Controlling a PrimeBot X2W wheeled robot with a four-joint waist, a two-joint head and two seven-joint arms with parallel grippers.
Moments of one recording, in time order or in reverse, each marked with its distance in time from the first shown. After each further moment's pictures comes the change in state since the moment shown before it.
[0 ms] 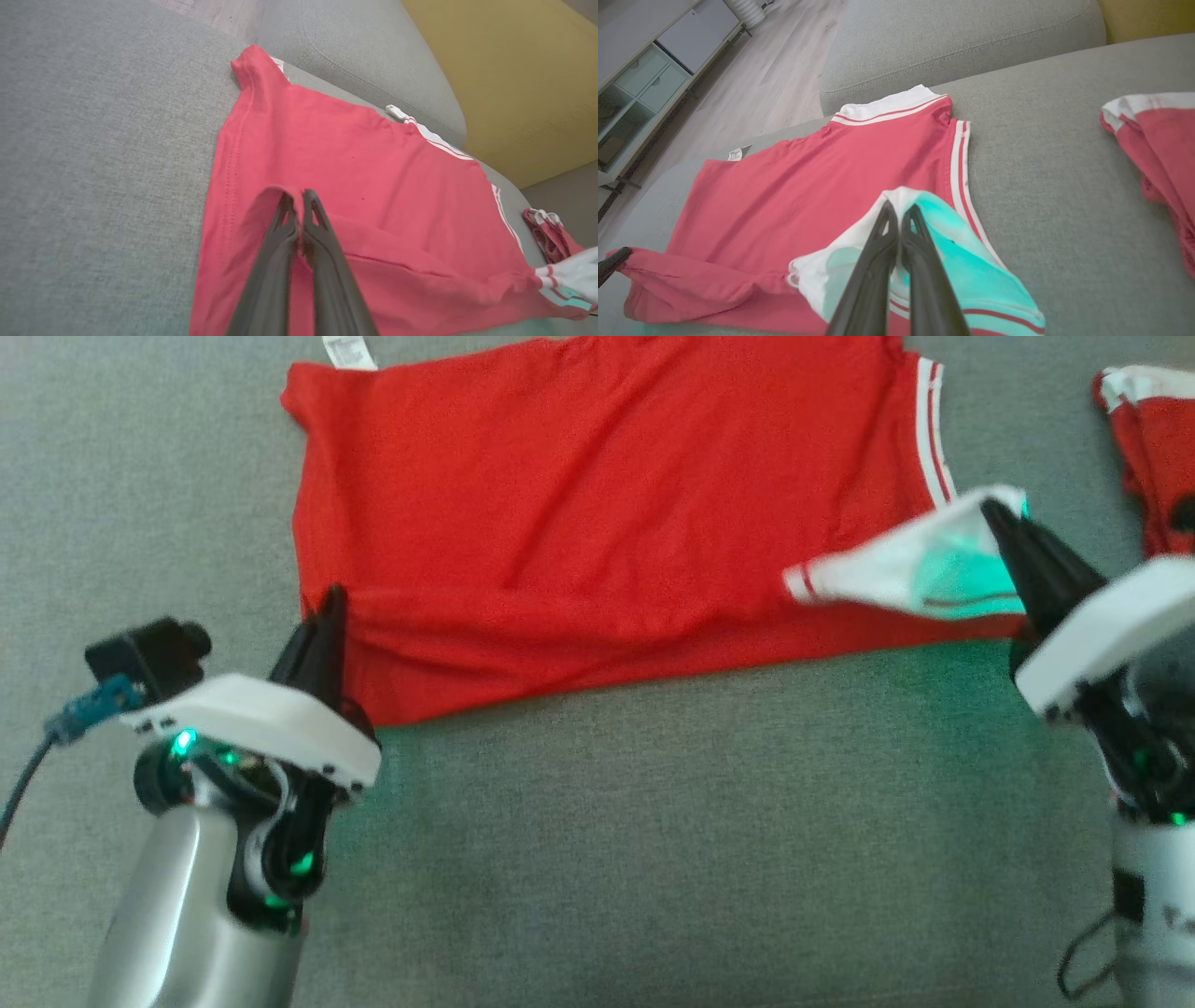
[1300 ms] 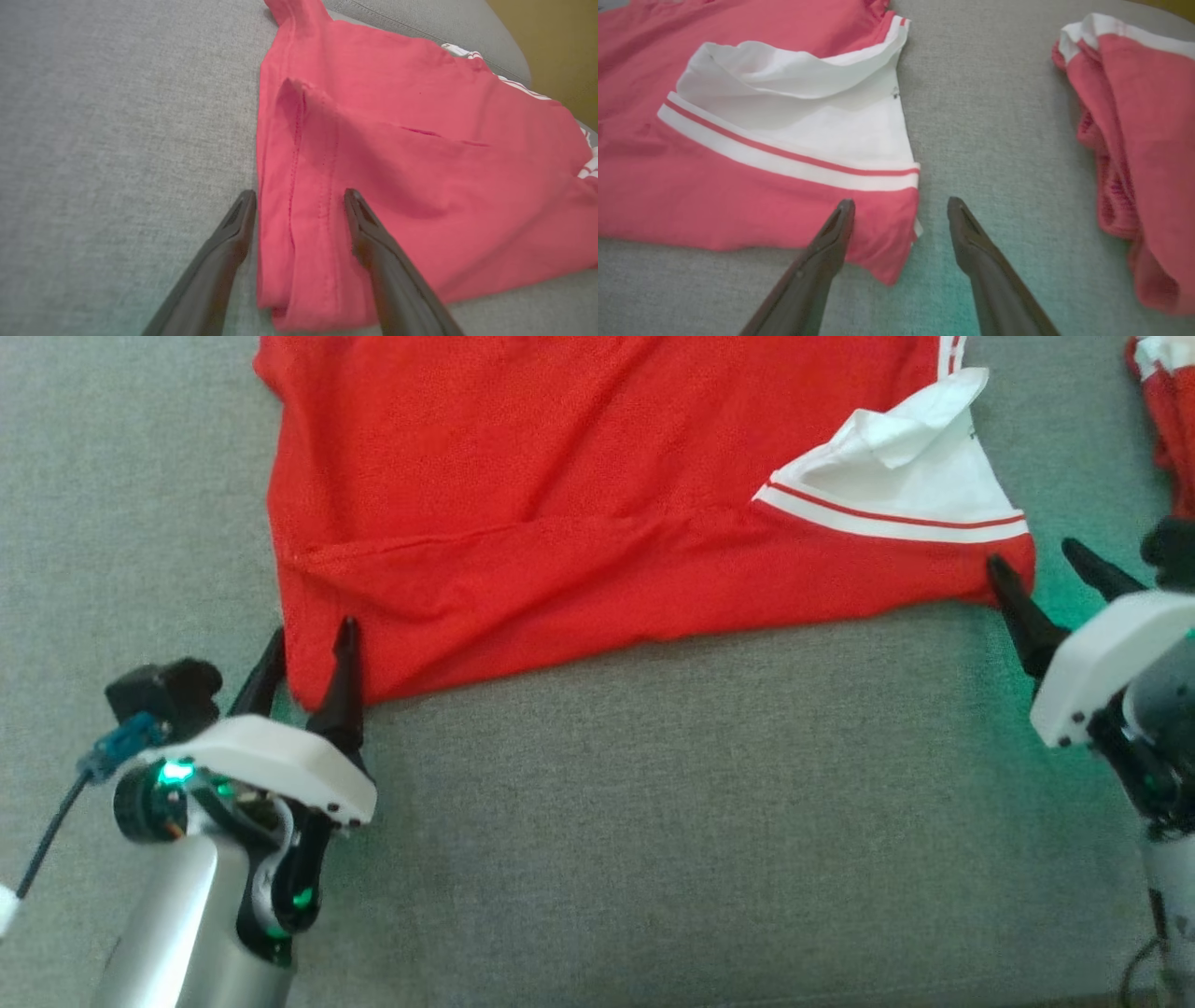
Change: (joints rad) left arm 0.021 0.049 -0.040 0.090 0.111 0.011 -0.094; right arm 0.011 -0.153 0.084 0.121 -0.218 0.000 -0.067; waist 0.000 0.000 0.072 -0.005
